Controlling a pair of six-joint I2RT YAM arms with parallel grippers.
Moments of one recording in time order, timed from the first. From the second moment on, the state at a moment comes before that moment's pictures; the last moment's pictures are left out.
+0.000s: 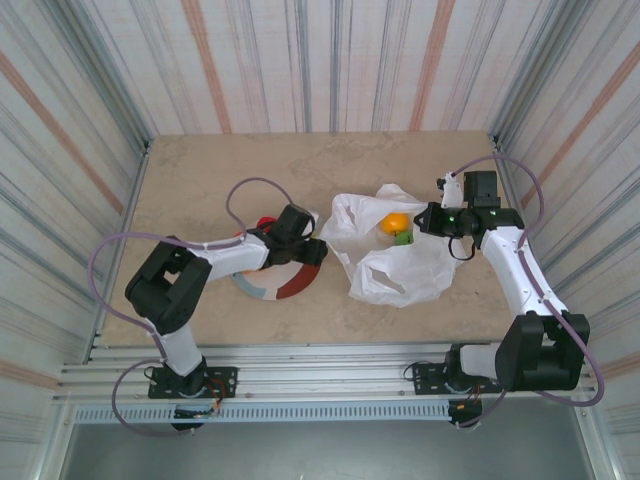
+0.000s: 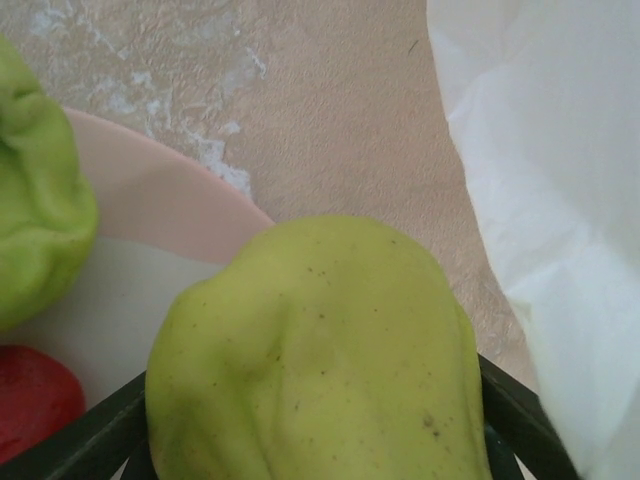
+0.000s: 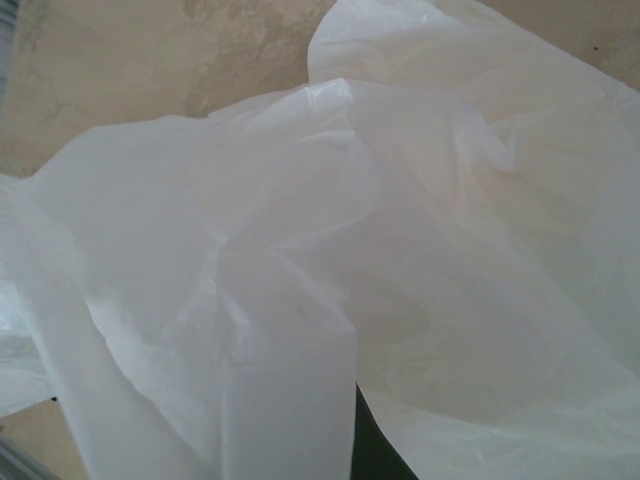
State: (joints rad) left arm -0.68 1.76 0.98 -0.13 0.05 -0.32; right arm 0.01 1.28 1.02 -0.66 -0.49 0.22
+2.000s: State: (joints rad) left arm -0.99 2.07 1.33 0.09 0.17 -0.27; right arm 0.02 1.28 1.01 -0.62 -0.53 0.25
